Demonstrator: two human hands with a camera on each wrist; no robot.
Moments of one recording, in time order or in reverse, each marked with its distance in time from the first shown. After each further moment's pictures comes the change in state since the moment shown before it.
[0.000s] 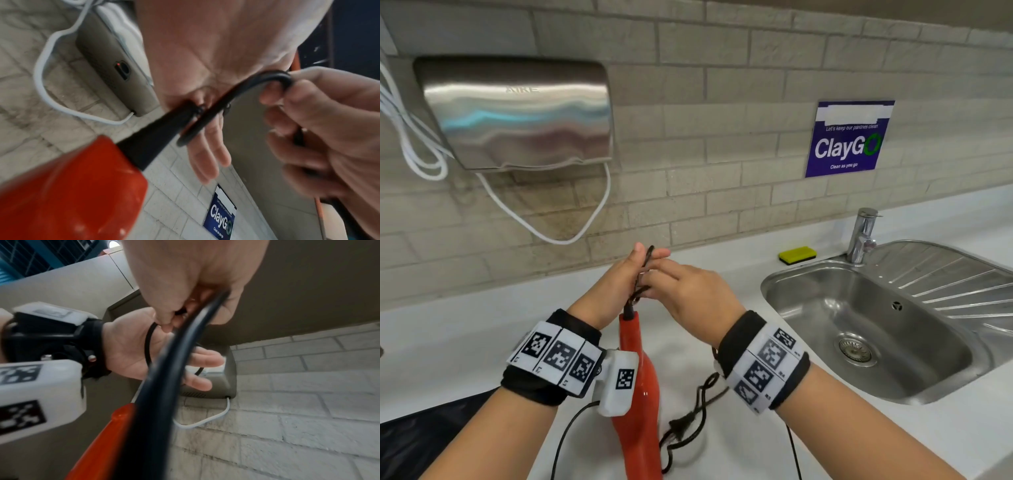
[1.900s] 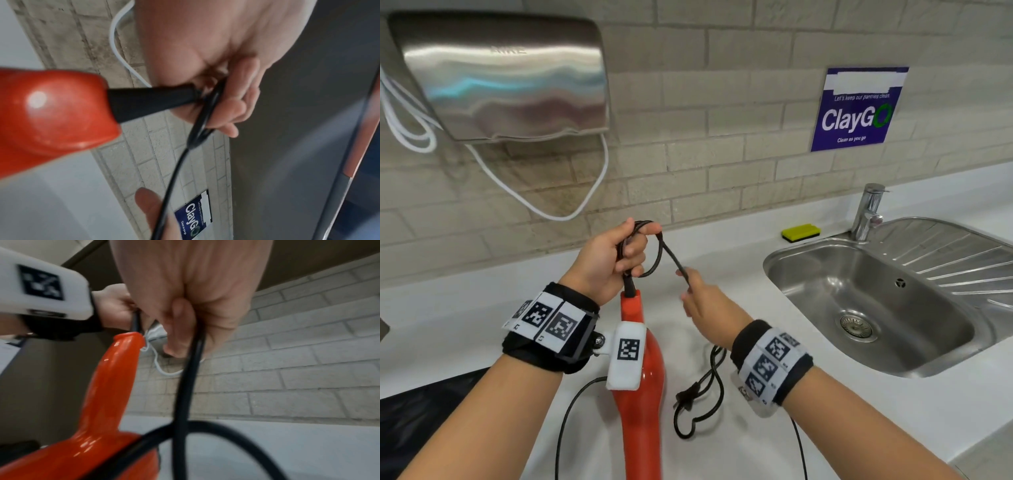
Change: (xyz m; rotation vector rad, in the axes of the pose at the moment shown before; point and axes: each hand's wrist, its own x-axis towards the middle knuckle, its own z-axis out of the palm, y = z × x) left_hand 0.007 0.001 -0.004 -0.466 0.084 -0.141; right_hand -0.054 0.017 0.037 0.436 -0.407 0.645
